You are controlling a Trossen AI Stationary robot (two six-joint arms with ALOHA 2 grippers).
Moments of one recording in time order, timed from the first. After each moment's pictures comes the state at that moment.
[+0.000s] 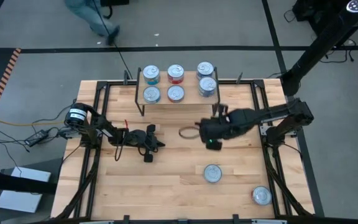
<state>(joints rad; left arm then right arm) -0.07 1.78 0.30 0.97 -0.08 0.10 0.22 1.63 1.62 -1.34 0.45 0.34</state>
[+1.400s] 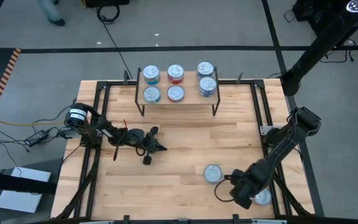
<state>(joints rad) -0.07 1.78 0.30 1.11 0.08 0.09 0.80 1.63 1.10 -0.99 -0.39 1.47</state>
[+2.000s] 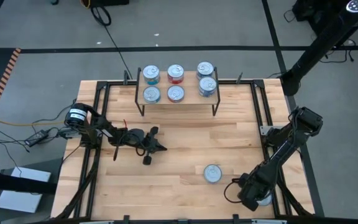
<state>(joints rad) -0.07 1.78 0.30 1.10 0.08 0.09 0.89 1.63 0.85 -0.69 -0.51 1.67</state>
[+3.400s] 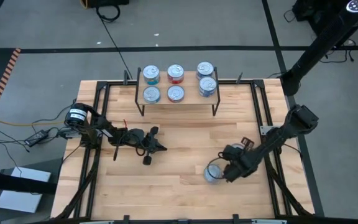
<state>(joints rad) -0.07 1.78 0.30 1.11 0.08 0.10 0.59 1.64 0.90 -1.08 0.32 1.20</state>
